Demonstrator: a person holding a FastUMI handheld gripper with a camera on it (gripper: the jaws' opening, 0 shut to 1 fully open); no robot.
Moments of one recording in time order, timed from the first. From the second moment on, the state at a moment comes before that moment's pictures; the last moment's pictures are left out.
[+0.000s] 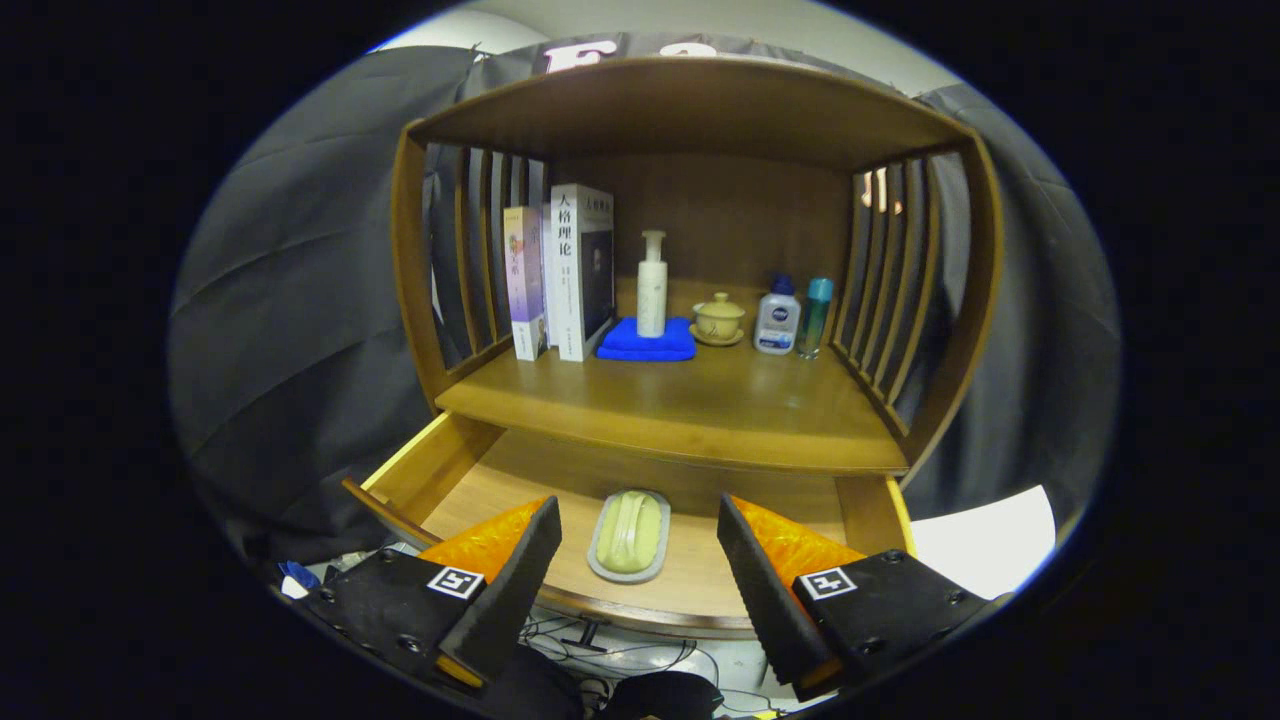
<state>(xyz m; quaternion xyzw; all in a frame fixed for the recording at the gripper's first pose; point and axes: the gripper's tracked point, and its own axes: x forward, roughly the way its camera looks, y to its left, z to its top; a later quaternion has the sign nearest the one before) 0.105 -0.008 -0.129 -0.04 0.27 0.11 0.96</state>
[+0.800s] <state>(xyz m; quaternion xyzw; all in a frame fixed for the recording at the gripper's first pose) 0.178 0.020 -0.258 0.03 0.47 0.10 0.87</state>
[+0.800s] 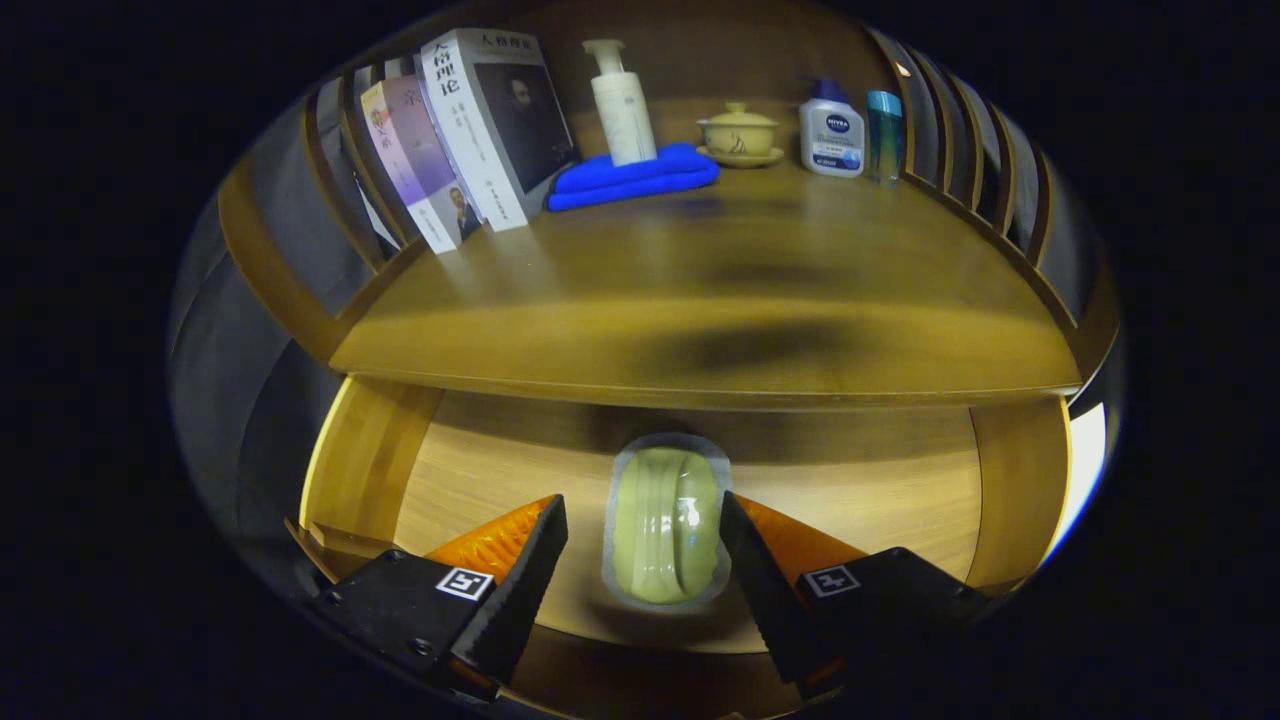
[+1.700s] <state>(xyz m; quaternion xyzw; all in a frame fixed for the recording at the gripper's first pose) 0.160 0.008 -0.267 -0.03 0.48 0.12 0.87</state>
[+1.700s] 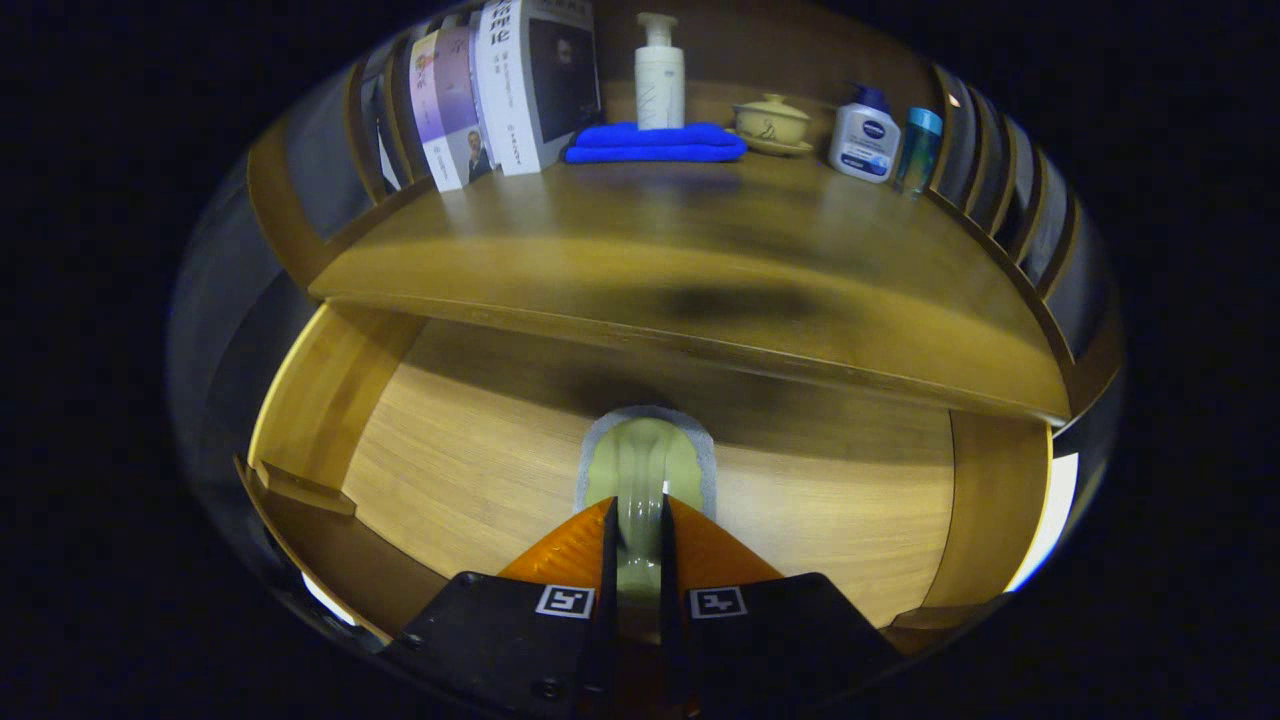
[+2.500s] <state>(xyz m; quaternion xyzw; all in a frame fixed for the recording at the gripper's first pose) 0.119 -0.019 -0.185 0.03 0.40 0.14 0.90</state>
